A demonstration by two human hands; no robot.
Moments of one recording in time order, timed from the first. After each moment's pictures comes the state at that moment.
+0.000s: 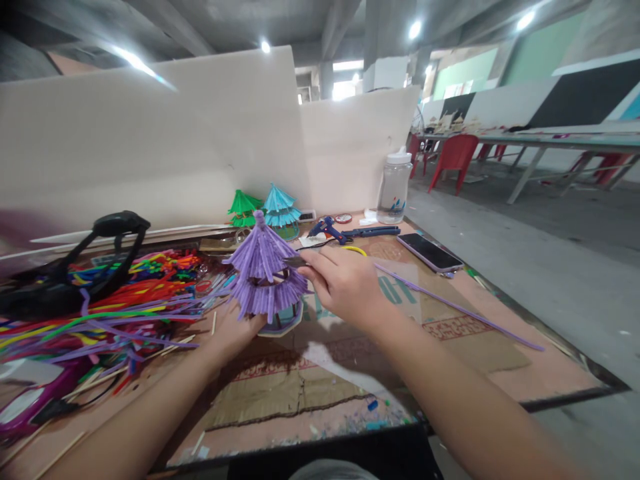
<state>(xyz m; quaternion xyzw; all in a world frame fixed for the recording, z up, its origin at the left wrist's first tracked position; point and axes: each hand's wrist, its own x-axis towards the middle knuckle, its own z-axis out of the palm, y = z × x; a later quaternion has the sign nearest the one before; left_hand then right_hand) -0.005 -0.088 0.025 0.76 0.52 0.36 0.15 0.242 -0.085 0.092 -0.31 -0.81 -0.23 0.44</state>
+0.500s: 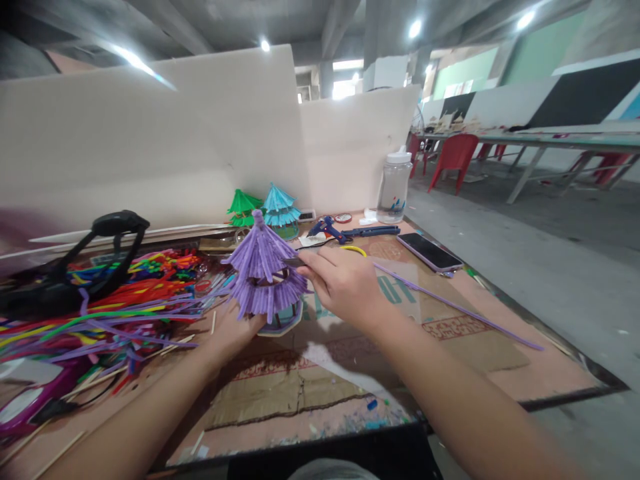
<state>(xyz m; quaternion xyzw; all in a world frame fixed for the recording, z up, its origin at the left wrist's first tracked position) -0.004 -0.089 0.026 0.76 0.52 0.36 0.13 0.241 -0.087 0.094 -0.31 -0.81 -0.24 0.44</state>
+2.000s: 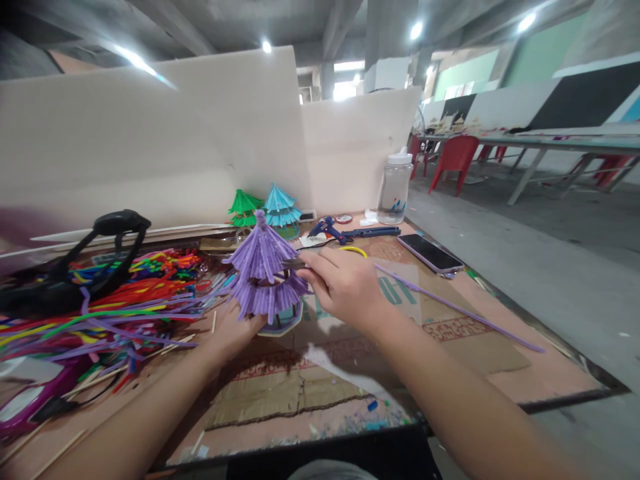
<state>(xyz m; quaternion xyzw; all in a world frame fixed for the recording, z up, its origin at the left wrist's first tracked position) 0.000 -0.092 0.034 0.76 0.51 0.36 0.14 0.242 -0.086 0.091 -0.29 -0.81 -0.23 0.45</state>
